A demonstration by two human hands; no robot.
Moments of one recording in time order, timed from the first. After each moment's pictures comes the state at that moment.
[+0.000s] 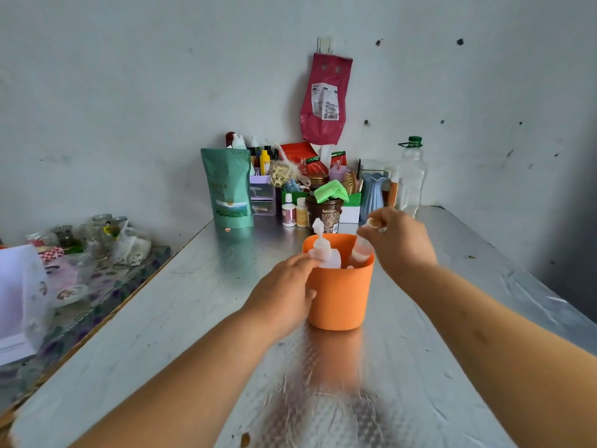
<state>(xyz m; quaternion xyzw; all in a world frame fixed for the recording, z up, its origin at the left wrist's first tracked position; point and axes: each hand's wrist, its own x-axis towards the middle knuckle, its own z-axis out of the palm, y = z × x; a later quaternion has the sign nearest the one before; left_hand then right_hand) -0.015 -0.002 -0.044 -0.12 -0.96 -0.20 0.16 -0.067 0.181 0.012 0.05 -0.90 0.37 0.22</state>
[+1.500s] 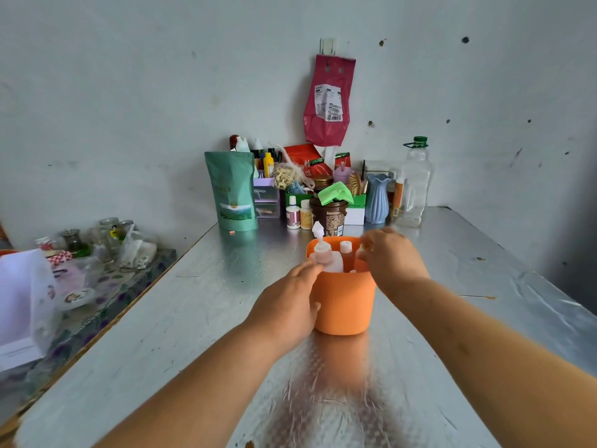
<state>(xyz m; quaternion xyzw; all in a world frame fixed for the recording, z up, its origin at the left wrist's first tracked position) -0.013 -0.002 -0.055 -0.12 -0.96 -0.19 0.16 -0.088 0.172 -0.016 0.09 -0.95 0.22 0.18</state>
